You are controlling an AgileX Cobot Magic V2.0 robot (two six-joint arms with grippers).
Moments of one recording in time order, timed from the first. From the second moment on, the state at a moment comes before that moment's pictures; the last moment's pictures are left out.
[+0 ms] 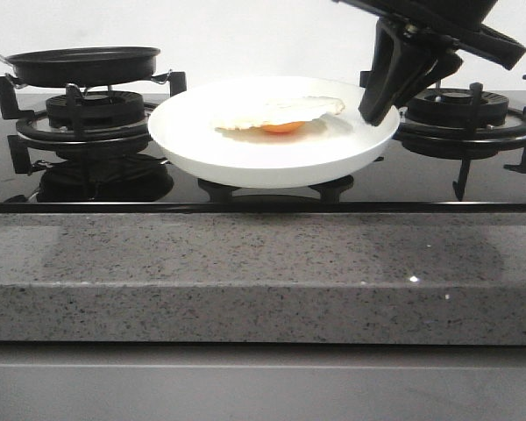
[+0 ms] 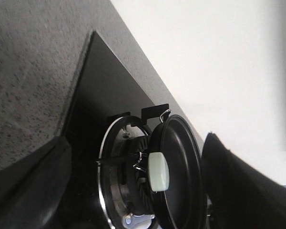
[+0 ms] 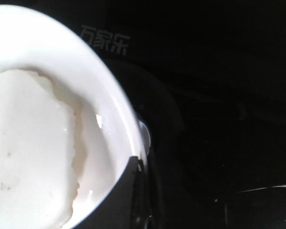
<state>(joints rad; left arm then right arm) 0.62 1.83 -1.42 -1.40 1.15 0.67 0.30 1.64 -1.37 0.37 0.91 -0.02</state>
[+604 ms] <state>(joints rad) 0.09 1.34 -1.44 -0.43 1.01 0.31 0.30 1.64 -1.37 0.37 0.91 -0.02</state>
